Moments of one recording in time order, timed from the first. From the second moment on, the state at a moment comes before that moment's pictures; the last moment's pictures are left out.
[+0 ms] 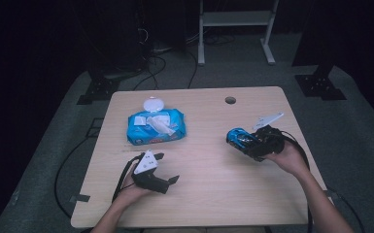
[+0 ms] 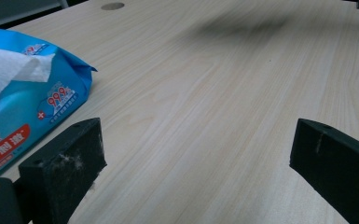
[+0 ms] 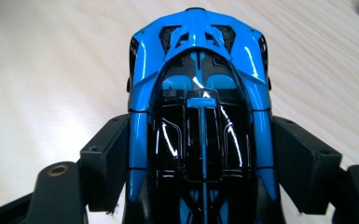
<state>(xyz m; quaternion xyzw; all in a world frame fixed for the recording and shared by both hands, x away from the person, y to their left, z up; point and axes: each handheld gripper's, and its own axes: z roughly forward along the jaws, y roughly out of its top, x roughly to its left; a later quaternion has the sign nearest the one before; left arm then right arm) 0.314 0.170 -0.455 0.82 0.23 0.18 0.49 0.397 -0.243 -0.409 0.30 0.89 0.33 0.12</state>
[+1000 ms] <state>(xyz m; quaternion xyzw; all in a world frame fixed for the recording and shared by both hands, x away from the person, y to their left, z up) 0.345 0.185 -0.436 0.79 0.29 0.23 0.49 0.332 -0.140 -0.451 0.13 0.94 0.32 0.04</state>
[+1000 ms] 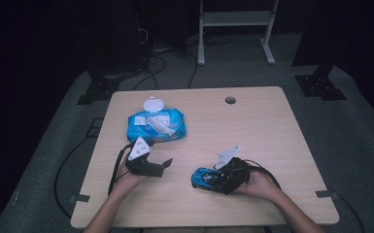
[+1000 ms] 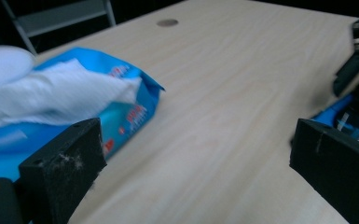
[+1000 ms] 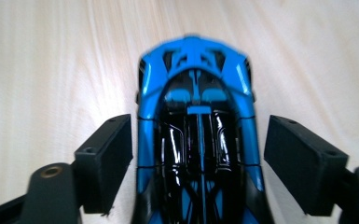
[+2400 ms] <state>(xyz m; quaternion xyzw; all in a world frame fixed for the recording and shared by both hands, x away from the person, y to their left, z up) 0.457 0.197 -0.424 0.80 0.37 0.24 0.41 0.313 -0.215 -0.451 0.20 0.90 0.39 0.06</state>
